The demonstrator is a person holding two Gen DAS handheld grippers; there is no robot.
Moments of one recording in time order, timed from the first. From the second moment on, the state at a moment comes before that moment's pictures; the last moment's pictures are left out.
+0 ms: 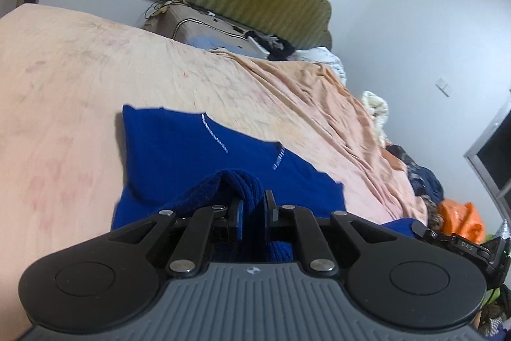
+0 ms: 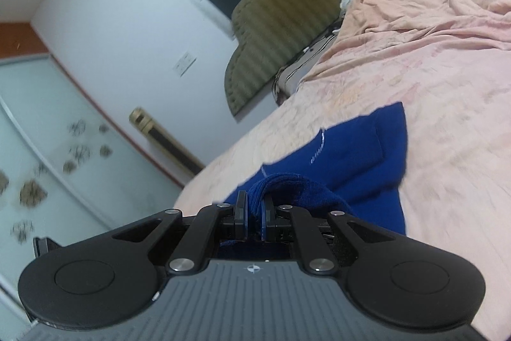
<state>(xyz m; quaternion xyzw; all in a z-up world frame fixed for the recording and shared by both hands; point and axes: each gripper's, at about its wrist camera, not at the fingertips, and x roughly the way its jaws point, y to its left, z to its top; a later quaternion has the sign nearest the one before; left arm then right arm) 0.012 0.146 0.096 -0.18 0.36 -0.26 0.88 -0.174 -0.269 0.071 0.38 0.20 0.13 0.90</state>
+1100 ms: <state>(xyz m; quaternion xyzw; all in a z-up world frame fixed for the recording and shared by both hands) 0.237 0.098 -0.007 -0.25 0.47 -0.15 0.83 0.071 -0.321 -0.035 0.47 0.30 -0.01 0.83</state>
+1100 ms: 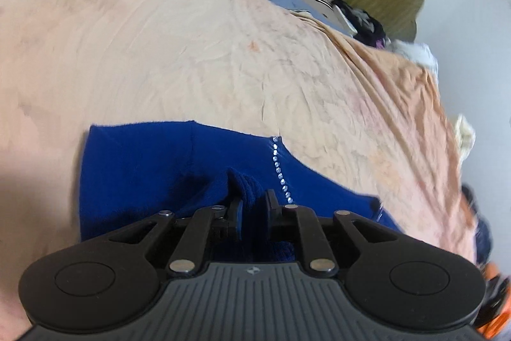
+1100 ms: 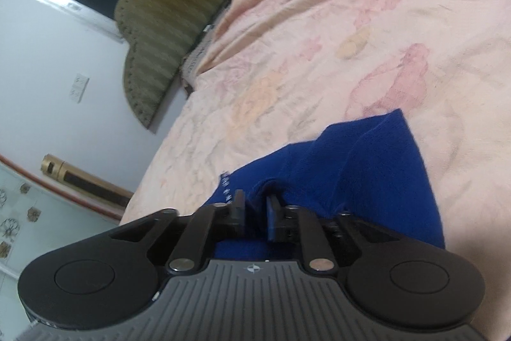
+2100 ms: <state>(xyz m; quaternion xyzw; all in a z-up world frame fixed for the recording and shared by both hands) 0.226 0.071 0.002 -0.04 0.44 -0.18 0.88 0.108 -0.281 -0.016 0.18 0.36 -0.04 0.92</state>
